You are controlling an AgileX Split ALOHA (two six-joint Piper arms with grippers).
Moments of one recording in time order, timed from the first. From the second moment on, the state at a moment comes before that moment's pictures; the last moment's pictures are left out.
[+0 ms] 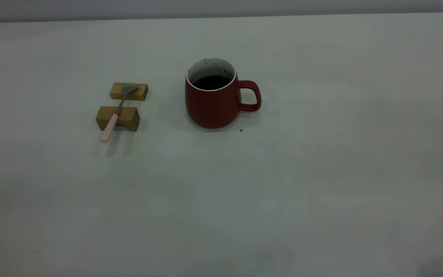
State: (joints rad) left arm -0.02 -0.02 -0.49 0.04 1.13 -0.01; right arm 0.20 0.78 -0.51 0.05 1.17 -0.08
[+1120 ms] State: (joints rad) left arm -0.02 -0.02 -0.49 0.04 1.13 -0.01; right arm 0.04 0.02 -0.47 0.03 1.13 -0.04
